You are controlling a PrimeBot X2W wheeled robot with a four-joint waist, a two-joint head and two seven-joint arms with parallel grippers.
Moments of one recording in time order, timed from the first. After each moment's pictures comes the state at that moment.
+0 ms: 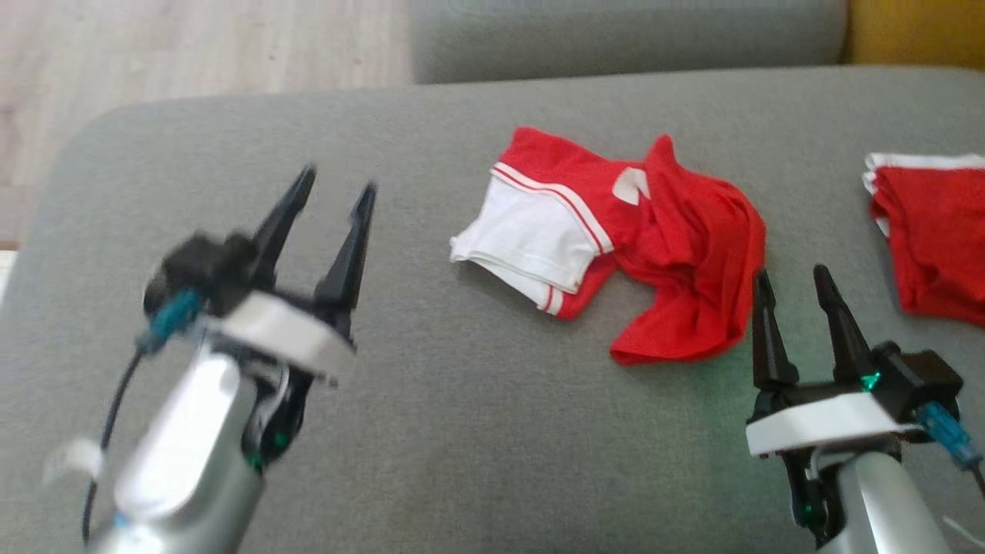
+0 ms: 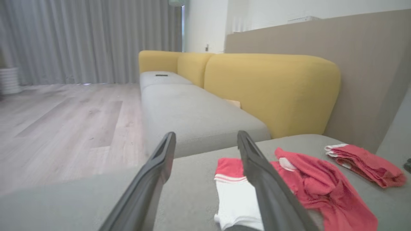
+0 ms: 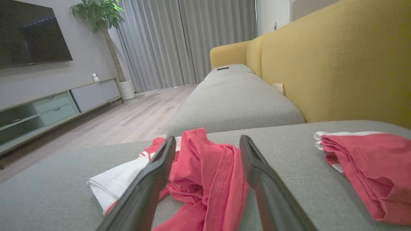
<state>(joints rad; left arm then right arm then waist) -0.44 0.27 -0.50 0.29 -0.46 -0.05 -0.26 -0.11 -0.05 0.03 0.26 0.18 0.13 -0.25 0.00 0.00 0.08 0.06</state>
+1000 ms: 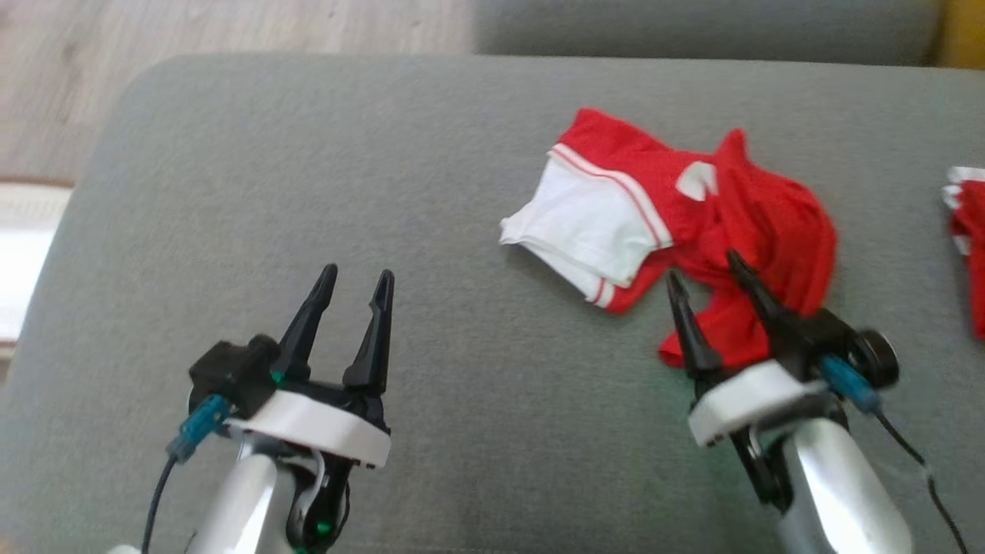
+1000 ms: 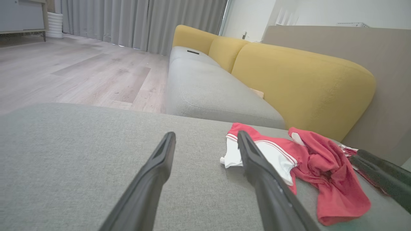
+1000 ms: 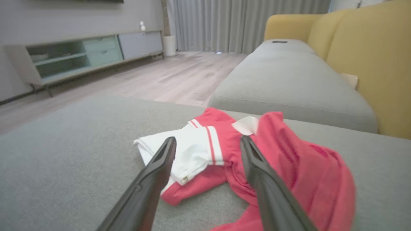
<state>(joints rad) -0.13 0.06 -0.28 0.19 -0.33 -0.10 -0.26 -0.16 -0.05 0.15 0.26 0.03 0.13 -0.12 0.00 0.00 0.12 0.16</state>
